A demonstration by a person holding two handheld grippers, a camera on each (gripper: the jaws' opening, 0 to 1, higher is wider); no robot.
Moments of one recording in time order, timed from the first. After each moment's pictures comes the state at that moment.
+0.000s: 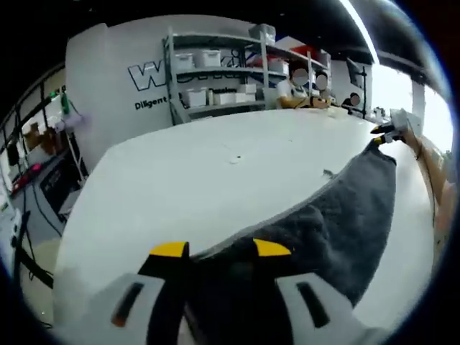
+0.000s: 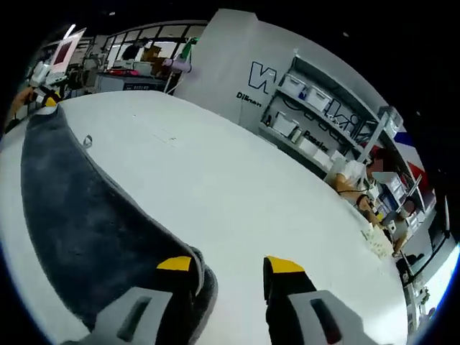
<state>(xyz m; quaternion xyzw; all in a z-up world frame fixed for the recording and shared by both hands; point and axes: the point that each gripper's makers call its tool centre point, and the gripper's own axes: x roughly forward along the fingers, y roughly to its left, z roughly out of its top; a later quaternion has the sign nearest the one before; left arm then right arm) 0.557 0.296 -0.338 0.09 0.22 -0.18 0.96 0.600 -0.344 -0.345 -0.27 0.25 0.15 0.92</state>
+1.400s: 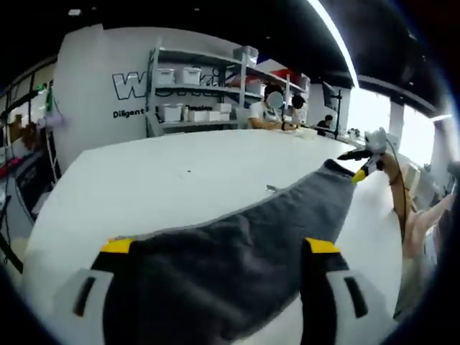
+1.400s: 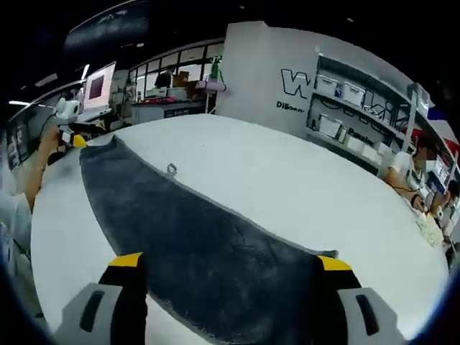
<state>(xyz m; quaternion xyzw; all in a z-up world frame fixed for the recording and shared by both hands) 0.490 0.218 -0.345 0.05 0.22 -0.27 0.94 0.513 -0.225 -0.365 -0.17 0.27 0.30 0.90</state>
